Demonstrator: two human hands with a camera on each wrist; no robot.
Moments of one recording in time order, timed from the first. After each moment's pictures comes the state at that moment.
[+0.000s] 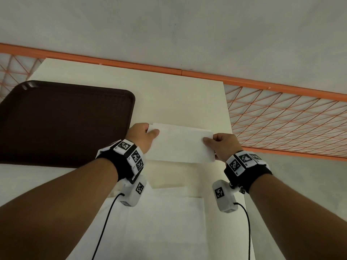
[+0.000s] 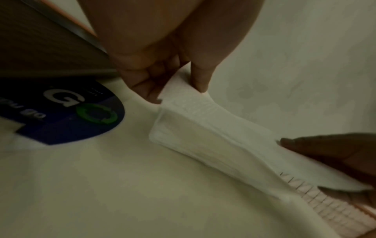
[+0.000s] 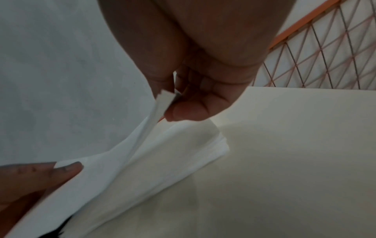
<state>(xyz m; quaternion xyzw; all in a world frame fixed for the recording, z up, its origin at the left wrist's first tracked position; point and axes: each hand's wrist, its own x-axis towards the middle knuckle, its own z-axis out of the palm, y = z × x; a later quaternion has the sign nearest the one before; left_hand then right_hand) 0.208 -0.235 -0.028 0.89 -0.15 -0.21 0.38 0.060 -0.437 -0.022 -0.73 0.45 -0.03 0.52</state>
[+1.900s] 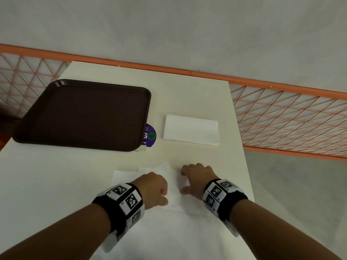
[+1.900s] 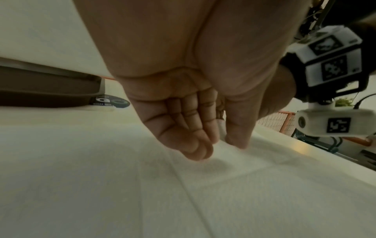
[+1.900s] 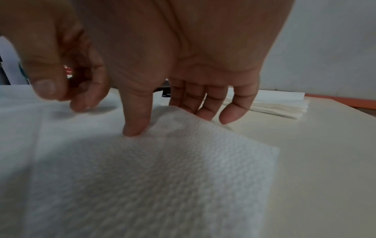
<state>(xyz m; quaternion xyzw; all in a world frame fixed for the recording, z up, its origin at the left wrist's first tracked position) 0.082 -0.123 -0.021 0.84 -0.35 -0.42 0.04 0.001 -0.285 -0.020 -0.95 0.12 0.28 0.12</state>
